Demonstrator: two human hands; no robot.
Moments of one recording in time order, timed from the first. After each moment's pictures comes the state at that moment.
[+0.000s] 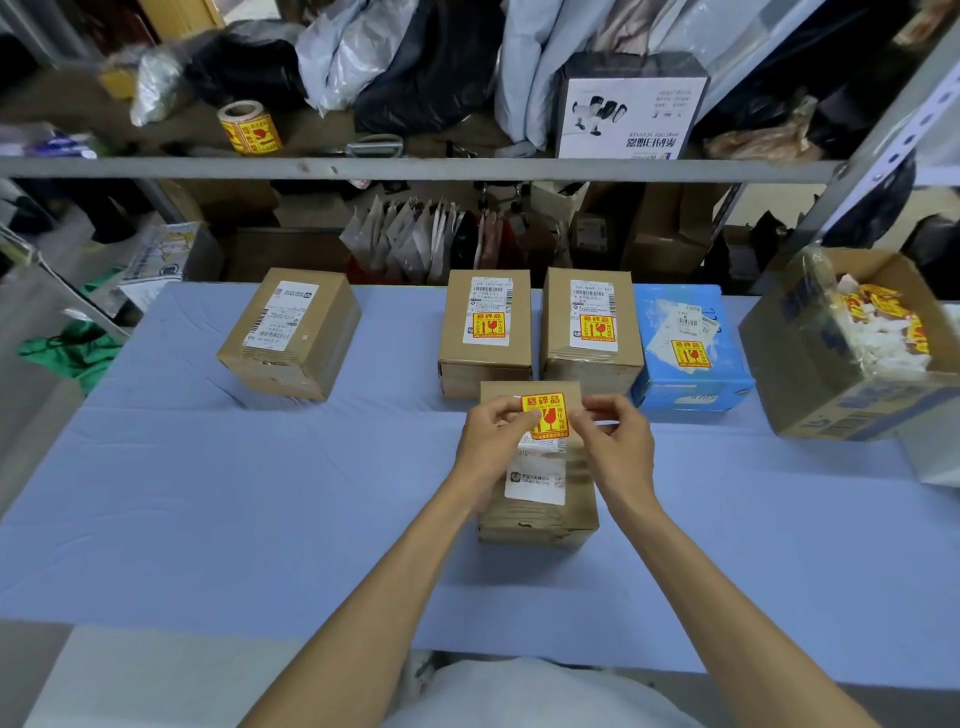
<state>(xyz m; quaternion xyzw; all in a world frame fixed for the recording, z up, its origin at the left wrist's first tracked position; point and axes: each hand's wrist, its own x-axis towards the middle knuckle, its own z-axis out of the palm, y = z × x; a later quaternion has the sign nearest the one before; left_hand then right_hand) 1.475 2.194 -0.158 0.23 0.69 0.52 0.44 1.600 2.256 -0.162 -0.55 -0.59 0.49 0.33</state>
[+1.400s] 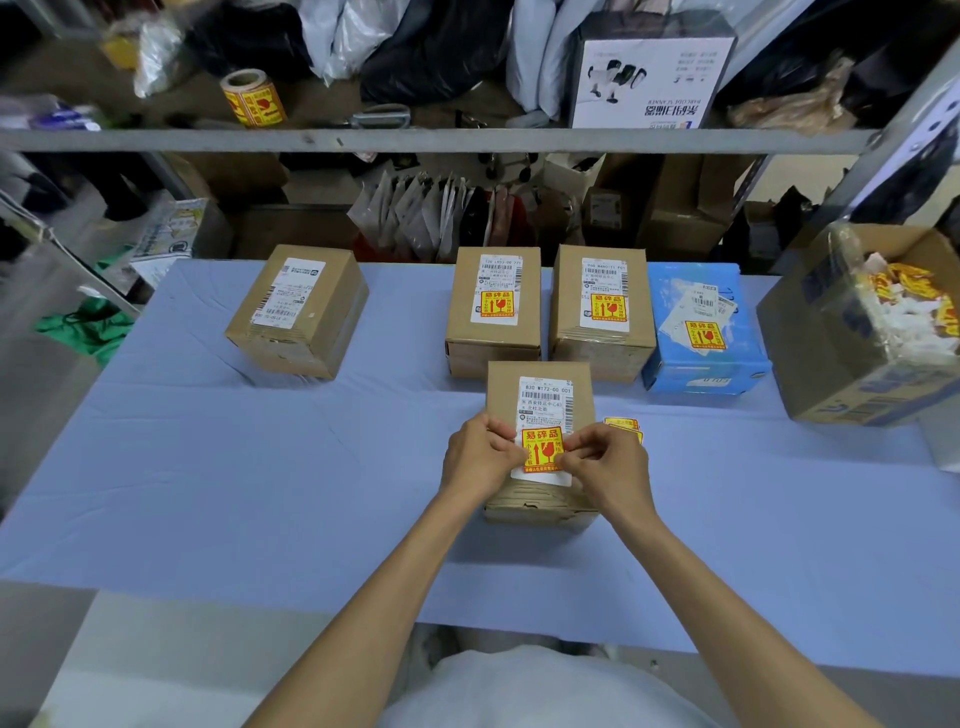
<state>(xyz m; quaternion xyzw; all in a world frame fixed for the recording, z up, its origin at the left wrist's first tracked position) 1.471 2.166 -0.191 0.27 0.82 0.34 0.37 1.612 2.233 -0.179 -0.55 -0.65 0.49 0.19</state>
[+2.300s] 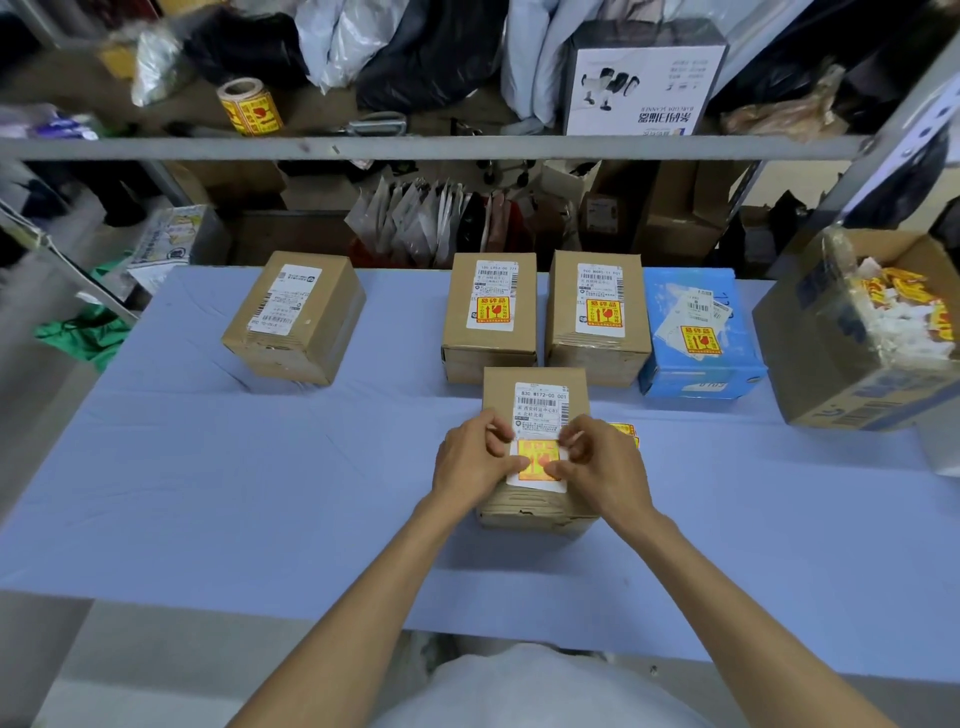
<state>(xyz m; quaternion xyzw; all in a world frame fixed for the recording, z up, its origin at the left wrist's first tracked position) 1.462 2.169 -0.196 0.37 0.82 0.30 0.31 1.614 2.251 -0.191 -0.50 -0.78 0.37 0.11</state>
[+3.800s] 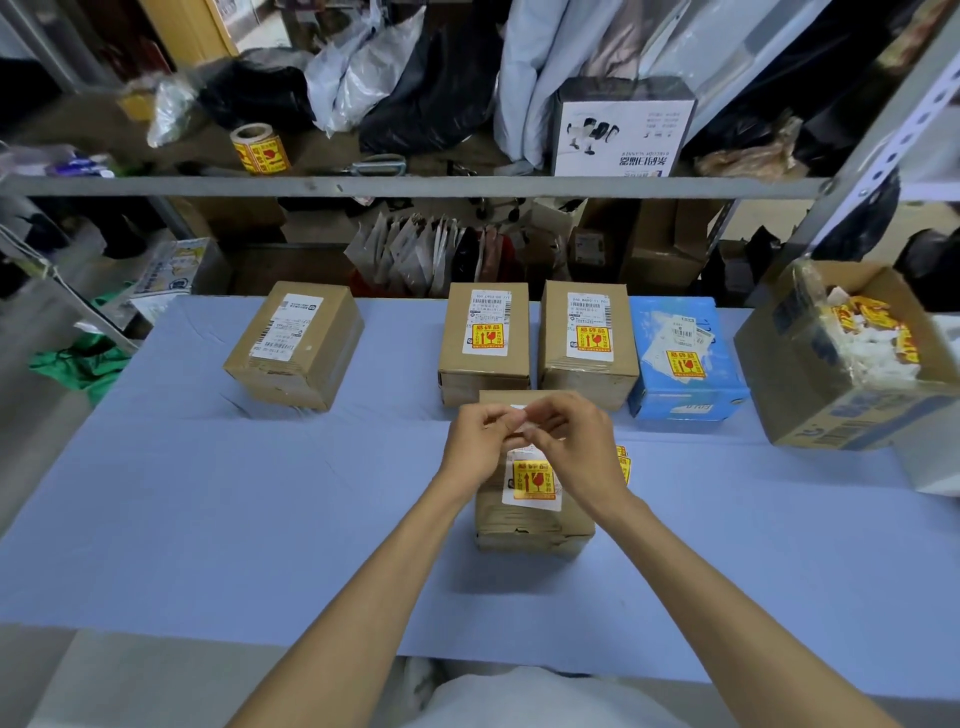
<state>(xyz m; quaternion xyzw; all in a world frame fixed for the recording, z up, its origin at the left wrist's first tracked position) 1.462 2.192 -0.158 0.28 0.67 0.53 0.43 1.581 2.247 -0.139 -0.39 -0.78 0.39 0.28</state>
